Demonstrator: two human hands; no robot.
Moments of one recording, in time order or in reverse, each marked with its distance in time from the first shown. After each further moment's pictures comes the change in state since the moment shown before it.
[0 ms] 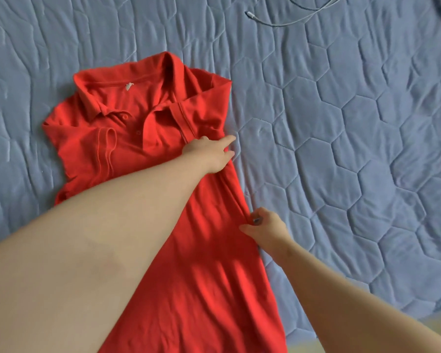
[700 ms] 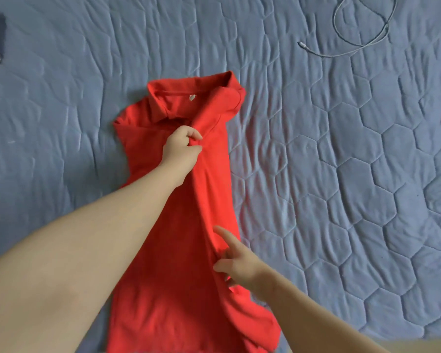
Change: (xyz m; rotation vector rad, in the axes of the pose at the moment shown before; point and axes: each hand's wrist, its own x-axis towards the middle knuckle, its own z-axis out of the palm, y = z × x) left_hand -0.061 -0.133 -0.014 -1.105 0.524 -0.171; right_hand -0.079 -0.066 0.099 0.181 -0.549 -0.068
